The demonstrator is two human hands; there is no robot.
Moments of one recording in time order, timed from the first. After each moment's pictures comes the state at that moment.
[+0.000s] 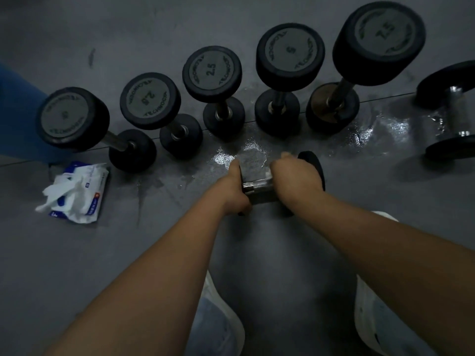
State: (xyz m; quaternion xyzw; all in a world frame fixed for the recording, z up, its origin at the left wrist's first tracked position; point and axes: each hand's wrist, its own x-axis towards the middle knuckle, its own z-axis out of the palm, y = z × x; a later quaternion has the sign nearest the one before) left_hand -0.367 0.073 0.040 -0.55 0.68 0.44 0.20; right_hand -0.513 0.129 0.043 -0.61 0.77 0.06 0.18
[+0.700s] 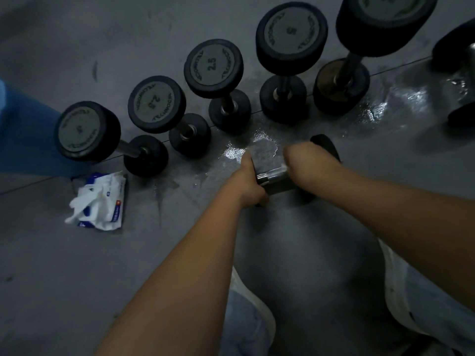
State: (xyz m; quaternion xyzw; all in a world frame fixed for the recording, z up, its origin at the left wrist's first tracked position) left_hand -0.369 0.072 0.046 -0.55 0.67 0.45 0.20; right_hand -0.520 0.121 0.035 -0.58 0.77 0.02 0.26
